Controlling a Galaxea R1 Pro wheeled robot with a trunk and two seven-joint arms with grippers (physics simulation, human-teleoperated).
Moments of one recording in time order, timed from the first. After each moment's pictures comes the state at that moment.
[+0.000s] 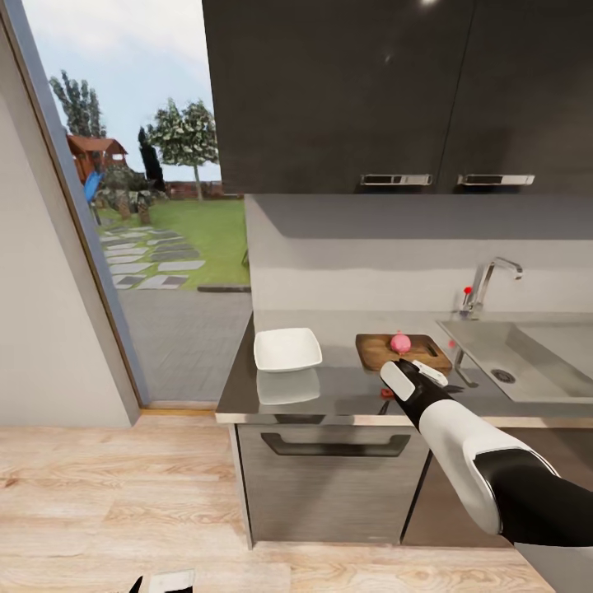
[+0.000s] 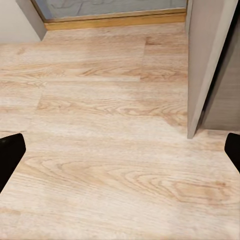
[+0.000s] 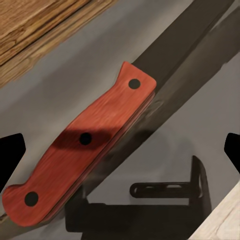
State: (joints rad) left arm -0.42 -0.01 -0.18 0.08 0.11 -0.66 0.29; right arm -1.10 0.02 0.14 -0.29 -0.72 0.24 -0.78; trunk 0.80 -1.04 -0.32
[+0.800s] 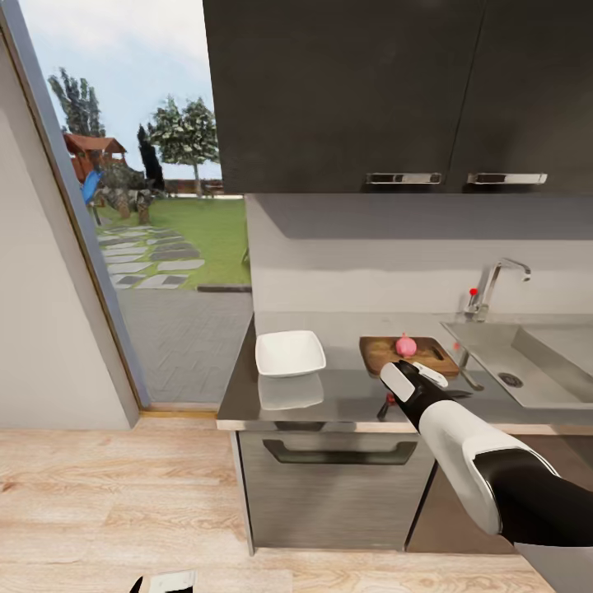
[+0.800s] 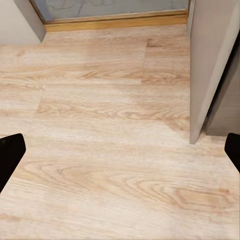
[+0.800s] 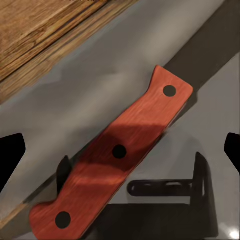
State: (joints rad) left arm -0.42 -0.01 -0.18 0.08 0.11 -0.66 0.29; right arm -1.10 0.02 0.14 -0.28 -0.72 0.24 -0.78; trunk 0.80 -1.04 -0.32
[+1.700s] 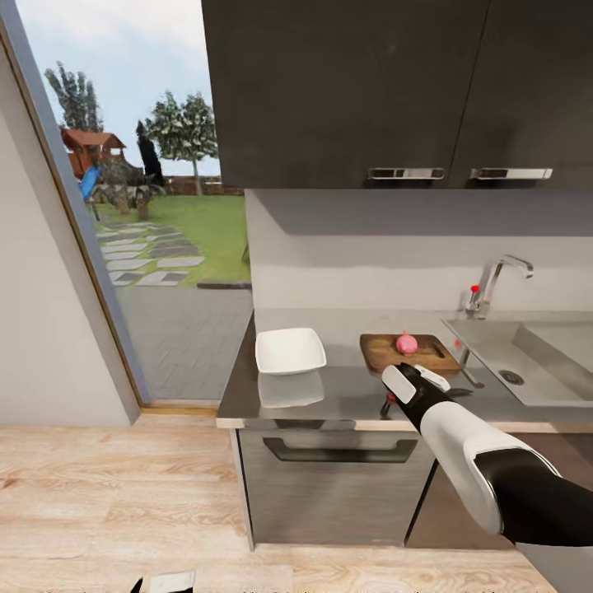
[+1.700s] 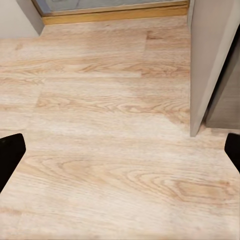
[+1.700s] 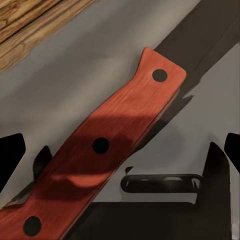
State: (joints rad) left arm -0.42 -0.01 -0.18 0.08 0.11 -0.64 0.28; right arm -1.10 0.02 0.14 -0.26 -0.72 0.24 -0.78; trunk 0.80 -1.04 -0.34
